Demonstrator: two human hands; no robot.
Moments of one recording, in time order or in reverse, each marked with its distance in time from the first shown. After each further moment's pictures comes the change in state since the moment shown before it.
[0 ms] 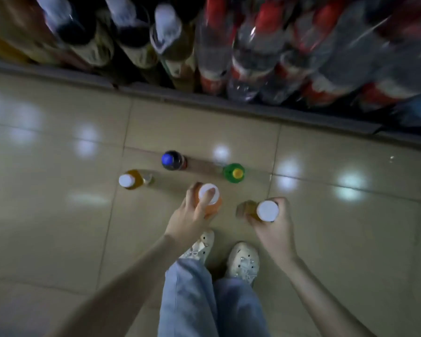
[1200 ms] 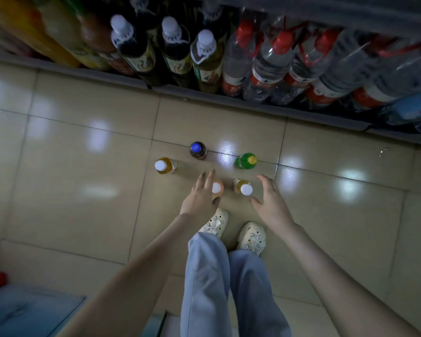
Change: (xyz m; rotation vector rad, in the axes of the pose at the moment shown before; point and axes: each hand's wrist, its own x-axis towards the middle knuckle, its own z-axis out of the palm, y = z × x) left_hand -0.029 0.048 -0.114 -0.061 -0.385 -0.535; right_hand -0.072 -0.093 -0.012 -0.443 -0.310 -0.203
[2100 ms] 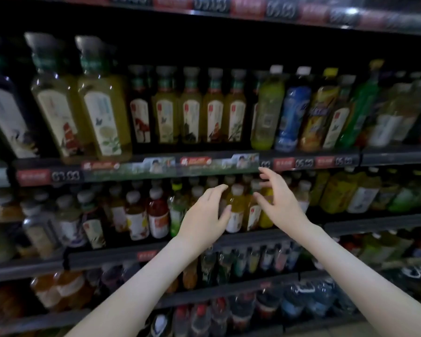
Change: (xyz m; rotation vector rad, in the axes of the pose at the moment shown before) left_hand -0.274 0.451 -0.458 0.120 0.735 1.127; right_hand -0.256 -0.349 -0.538 0.010 1.003 -0.617
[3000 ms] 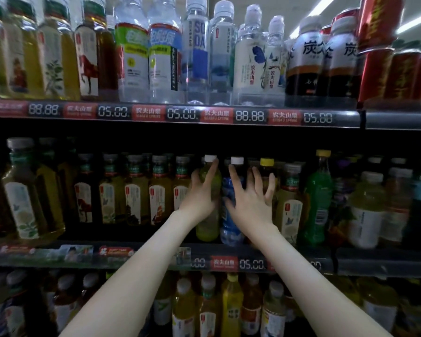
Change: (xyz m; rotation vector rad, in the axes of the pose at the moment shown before) left_hand 0.280 0.099 0.047 0.212 0.219 -0.169; right_hand 0.208 0.090 -0.105 -0.609 0.469 -0.396
